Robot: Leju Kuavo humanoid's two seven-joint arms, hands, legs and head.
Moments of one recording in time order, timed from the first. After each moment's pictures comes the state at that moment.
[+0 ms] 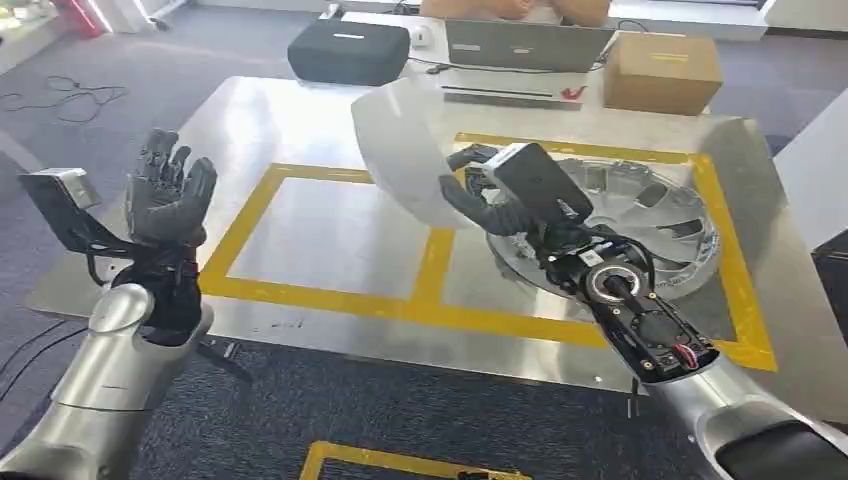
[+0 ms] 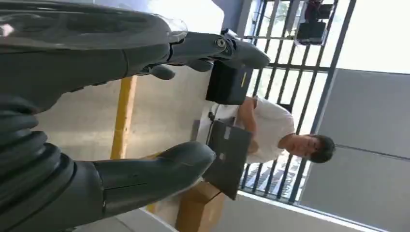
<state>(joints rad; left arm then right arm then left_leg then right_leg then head) -0.49 0.06 -0.32 -1.49 0.07 0.23 -0.48 -0.70 0.04 0.58 -1.14 0.11 0.05 -0.28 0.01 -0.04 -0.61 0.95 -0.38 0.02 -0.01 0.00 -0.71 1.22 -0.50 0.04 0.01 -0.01</state>
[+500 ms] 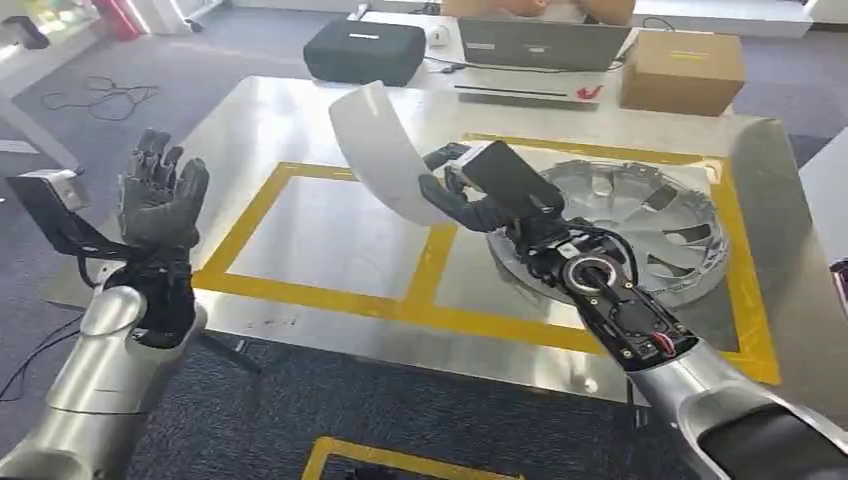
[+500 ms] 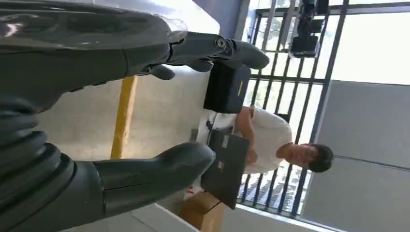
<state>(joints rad) -0.50 0.06 -0.32 -1.48 0.06 0.22 -0.48 -0.73 0.06 0.60 -1.07 0.14 0.06 -0.31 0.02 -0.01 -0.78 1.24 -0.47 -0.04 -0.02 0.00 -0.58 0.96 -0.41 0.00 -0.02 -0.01</state>
